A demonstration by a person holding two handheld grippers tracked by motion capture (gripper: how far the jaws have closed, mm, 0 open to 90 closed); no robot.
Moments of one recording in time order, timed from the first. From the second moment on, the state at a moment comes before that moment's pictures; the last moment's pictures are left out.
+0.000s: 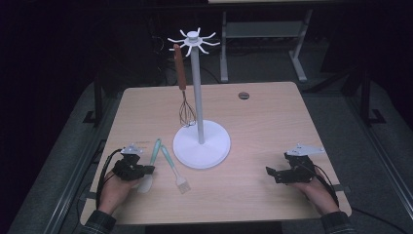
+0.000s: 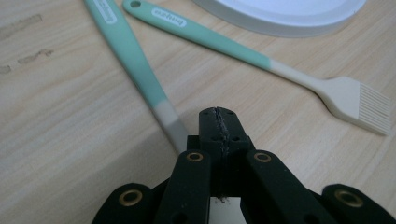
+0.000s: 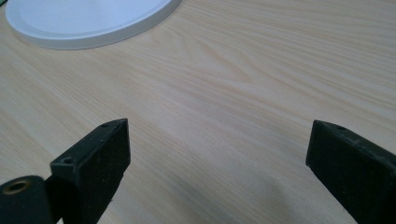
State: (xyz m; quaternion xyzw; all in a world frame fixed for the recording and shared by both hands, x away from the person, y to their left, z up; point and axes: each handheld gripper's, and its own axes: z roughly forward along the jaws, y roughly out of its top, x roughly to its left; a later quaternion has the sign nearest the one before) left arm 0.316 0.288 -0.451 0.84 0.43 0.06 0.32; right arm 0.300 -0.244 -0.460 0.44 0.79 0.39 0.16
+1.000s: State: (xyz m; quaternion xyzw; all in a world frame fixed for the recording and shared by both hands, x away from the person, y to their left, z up) left arm 0.312 0.293 -0.453 0.85 0.42 0.05 0.31; right arm 0.301 -0.245 -0.461 0.44 0.79 0.39 0.15
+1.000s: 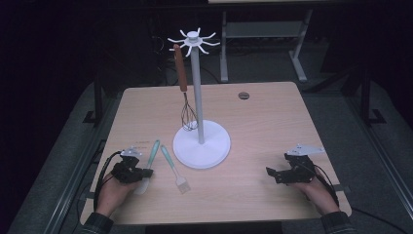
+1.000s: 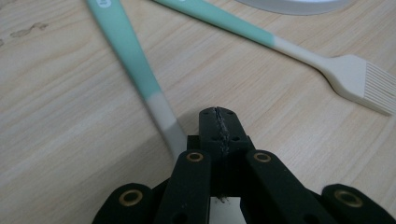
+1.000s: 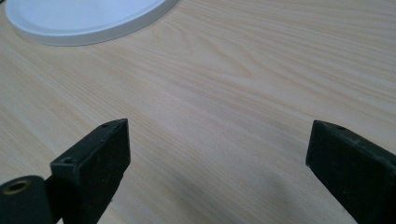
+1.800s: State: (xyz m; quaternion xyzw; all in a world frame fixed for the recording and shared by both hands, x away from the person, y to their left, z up) left arm 0.298 0.326 -0.450 0.84 0.46 0.08 0.28; right arm 0.300 -0.245 -0.460 0.45 0.79 0.39 0.15
